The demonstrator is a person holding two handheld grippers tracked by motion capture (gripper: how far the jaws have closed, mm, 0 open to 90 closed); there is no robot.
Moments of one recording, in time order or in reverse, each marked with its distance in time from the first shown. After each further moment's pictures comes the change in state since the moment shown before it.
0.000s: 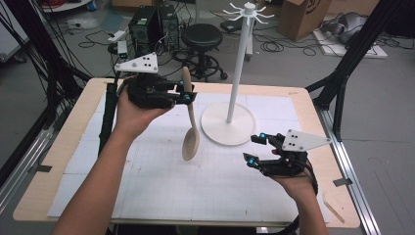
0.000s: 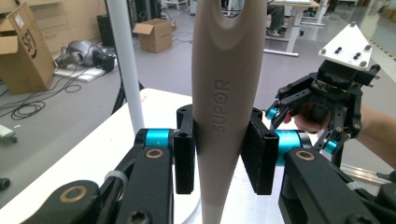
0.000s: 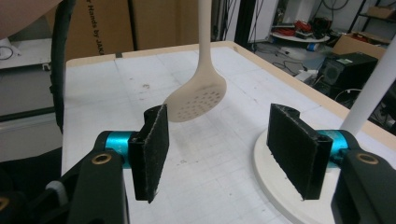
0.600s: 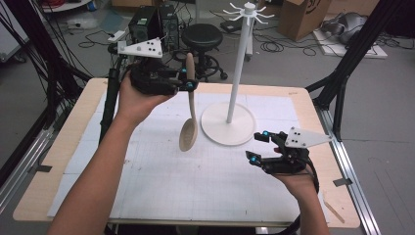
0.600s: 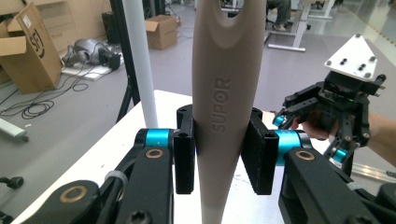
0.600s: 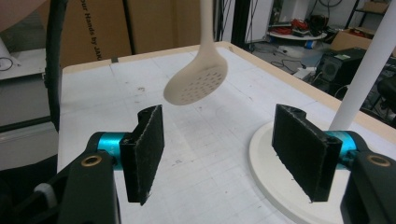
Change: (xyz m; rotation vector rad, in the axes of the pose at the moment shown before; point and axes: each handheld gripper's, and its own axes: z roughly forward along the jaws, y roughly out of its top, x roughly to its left) left arm 0.016 0.029 0.009 0.030 0.018 0.024; right arm -0.010 -0.006 -0.001 -0.013 -0.004 0.039
